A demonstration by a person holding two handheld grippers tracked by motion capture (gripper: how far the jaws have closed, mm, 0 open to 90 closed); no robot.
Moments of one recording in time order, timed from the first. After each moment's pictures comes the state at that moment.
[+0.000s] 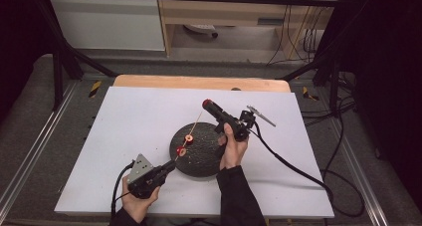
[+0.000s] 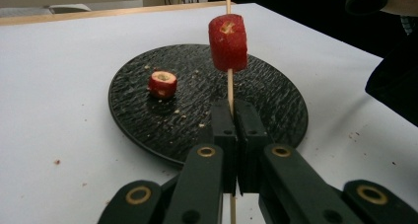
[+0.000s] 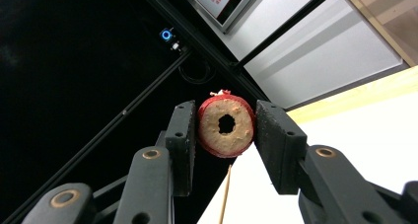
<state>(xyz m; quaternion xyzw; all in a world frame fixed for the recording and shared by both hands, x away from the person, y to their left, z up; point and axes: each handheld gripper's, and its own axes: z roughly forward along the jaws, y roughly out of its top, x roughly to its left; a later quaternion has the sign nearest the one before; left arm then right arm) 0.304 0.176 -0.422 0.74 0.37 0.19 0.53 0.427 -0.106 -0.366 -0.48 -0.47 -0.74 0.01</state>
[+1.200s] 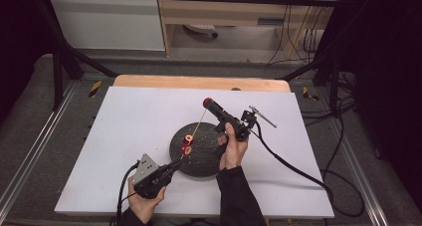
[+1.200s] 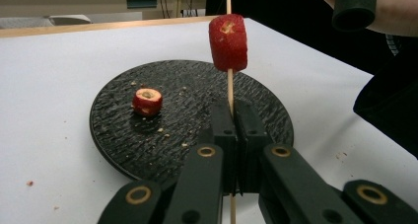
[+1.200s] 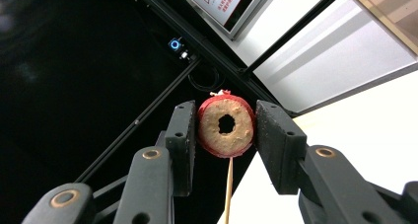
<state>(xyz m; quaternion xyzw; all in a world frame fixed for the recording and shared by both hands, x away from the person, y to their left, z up) 0.302 0.162 -0.418 0.72 0.38 0.19 0.55 0.425 -0.106 -0.364 -0.48 -0.44 -0.76 0.03</state>
